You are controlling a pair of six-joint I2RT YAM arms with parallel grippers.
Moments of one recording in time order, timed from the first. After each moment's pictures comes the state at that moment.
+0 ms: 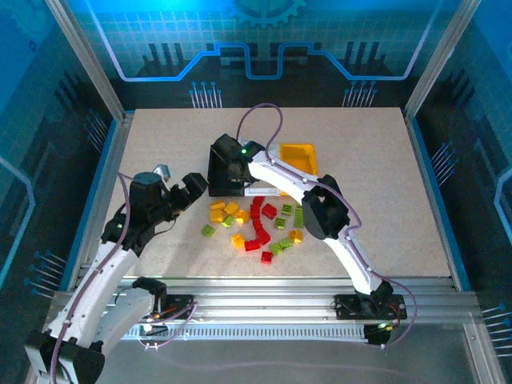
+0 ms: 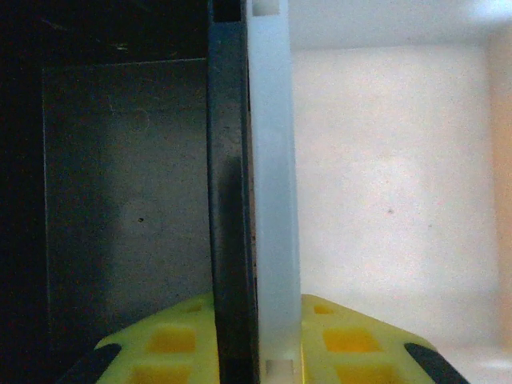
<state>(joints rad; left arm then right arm) -0.21 0.81 0.75 -0.51 0.21 -0.94 0.80 2.41 2.21 -0.99 0.34 0.80</state>
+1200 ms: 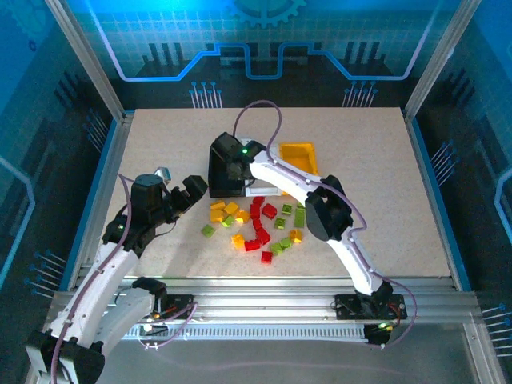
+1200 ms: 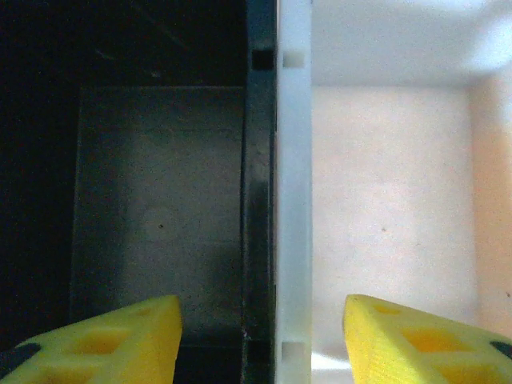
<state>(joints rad) -0.21 0.80 0.73 -0.51 0.20 -0.94 0.81 2.35 2.18 -0.96 0.37 0.71</state>
